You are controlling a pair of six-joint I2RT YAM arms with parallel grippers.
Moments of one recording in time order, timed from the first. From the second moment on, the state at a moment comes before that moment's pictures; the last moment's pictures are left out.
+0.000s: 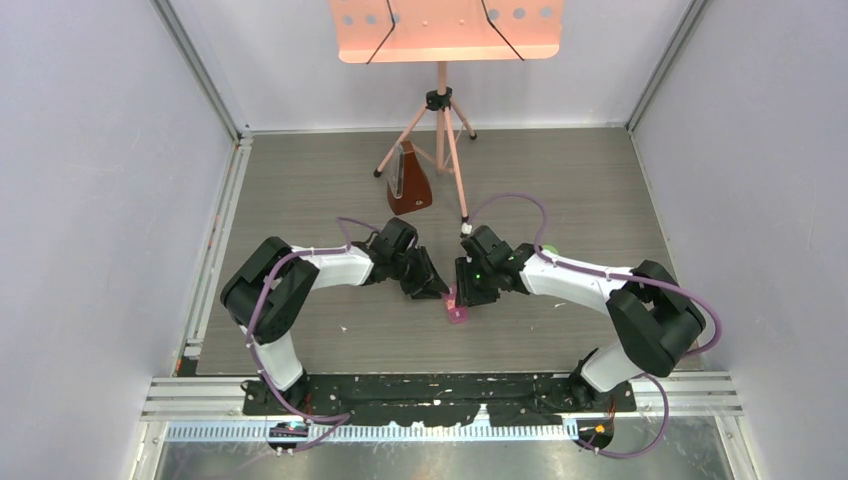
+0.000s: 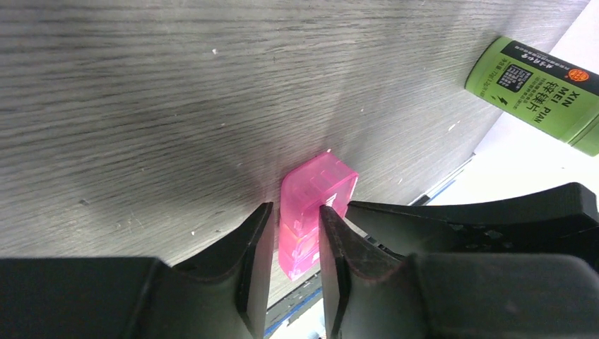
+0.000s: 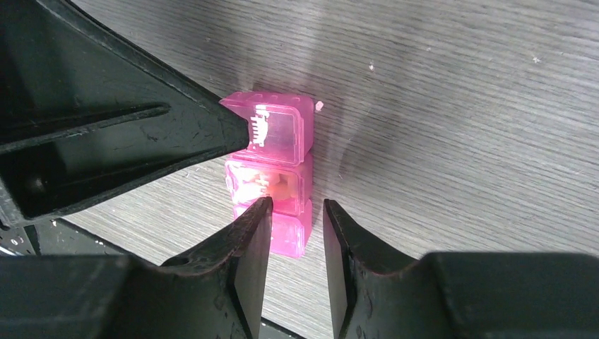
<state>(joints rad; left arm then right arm) -0.69 1.77 0.87 -0.03 0.40 -1.13 0.74 1.51 0.82 -0.39 -0.10 0.60</state>
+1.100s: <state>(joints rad) -0.74 1.62 0.66 0.19 0.34 -0.97 0.75 1.52 0.81 -0.35 -0.05 0.74</state>
